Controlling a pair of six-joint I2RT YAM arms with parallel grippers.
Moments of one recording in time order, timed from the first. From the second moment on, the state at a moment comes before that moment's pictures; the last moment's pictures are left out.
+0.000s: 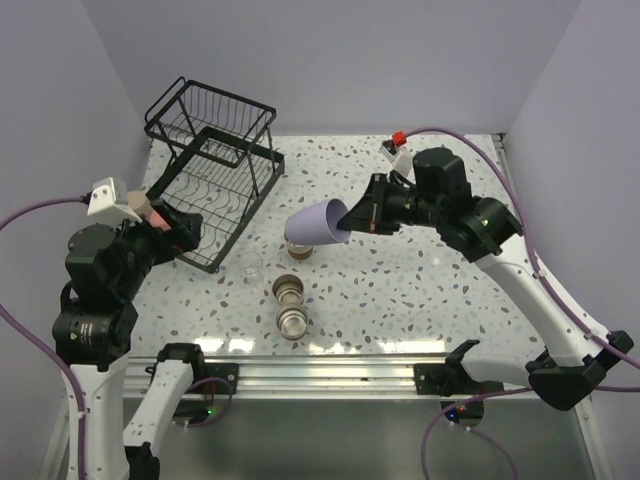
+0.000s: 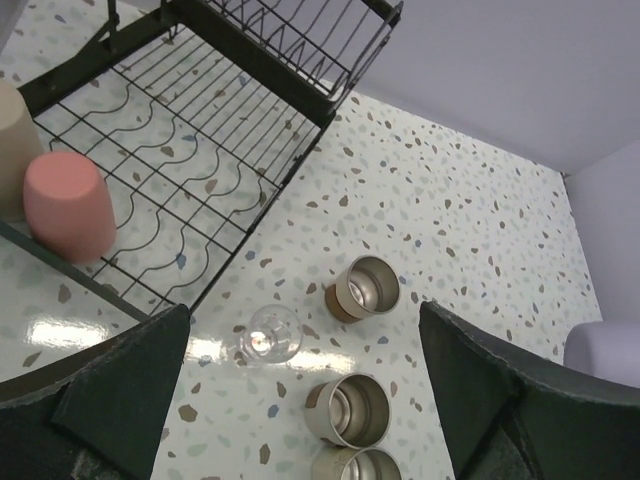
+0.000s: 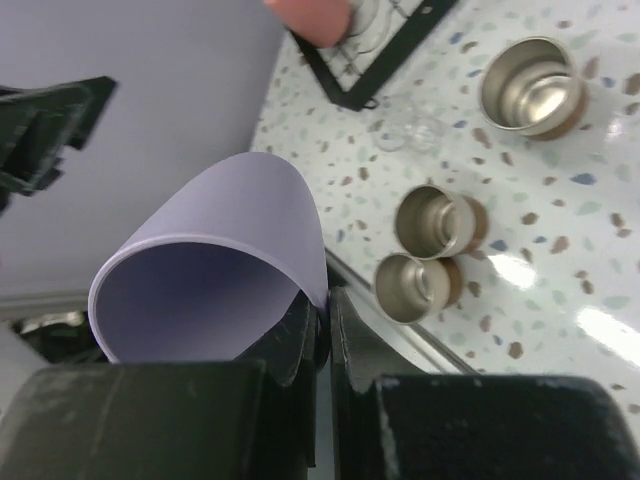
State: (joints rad) left arm -0.02 0.63 1.22 -0.85 0.04 -0.45; right arm 0.64 1.22 1.48 -0.78 -0.33 0.69
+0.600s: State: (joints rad) left arm -0.02 0.61 0.98 -0.39 0.73 -0.79; right arm 0.64 1.21 1.36 -0.27 -0.63 1.04
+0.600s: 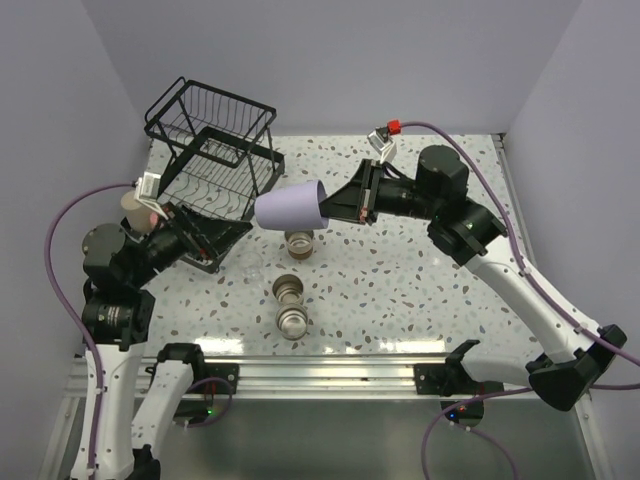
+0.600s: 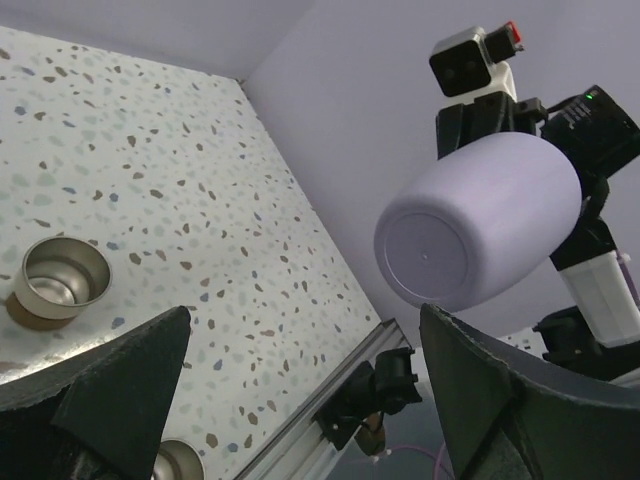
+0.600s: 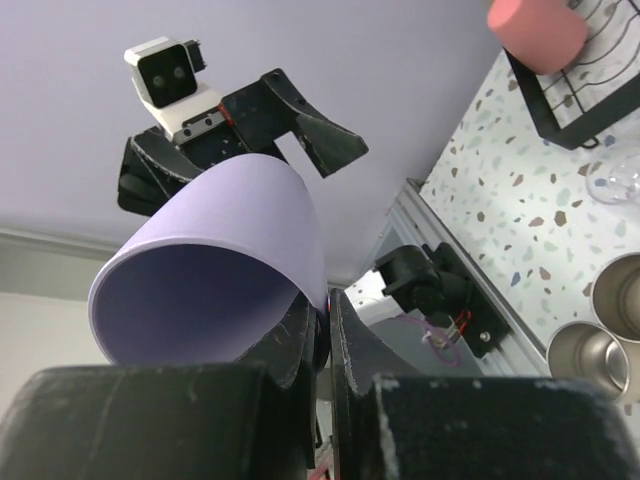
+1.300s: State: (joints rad) left arm -0.02 0.61 0.79 0.28 0.95 -1.18; right arm 0.65 1.26 1.31 -0.05 -0.68 1.19
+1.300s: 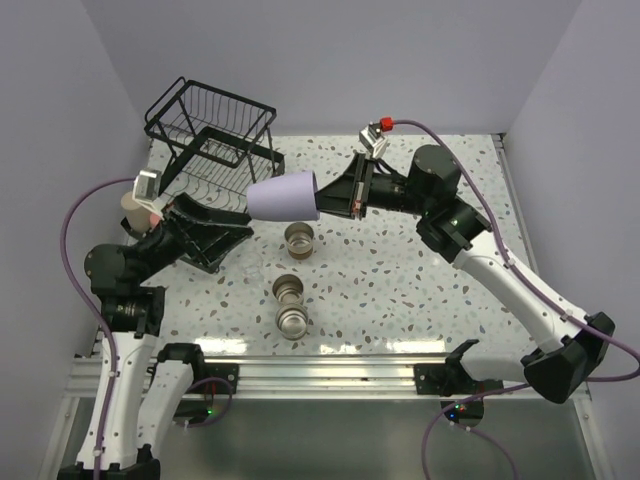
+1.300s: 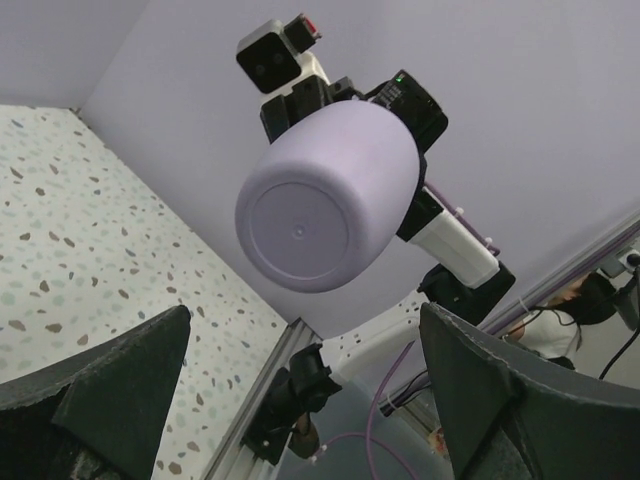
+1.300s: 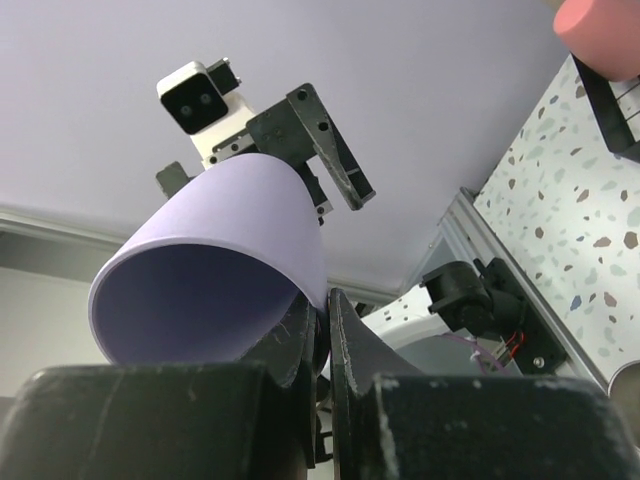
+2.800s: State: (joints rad) left arm -0.02 0.86 1.00 0.04 1.00 -0.96; right arm 0.70 1.28 1.41 -0.52 -0.43 0.86
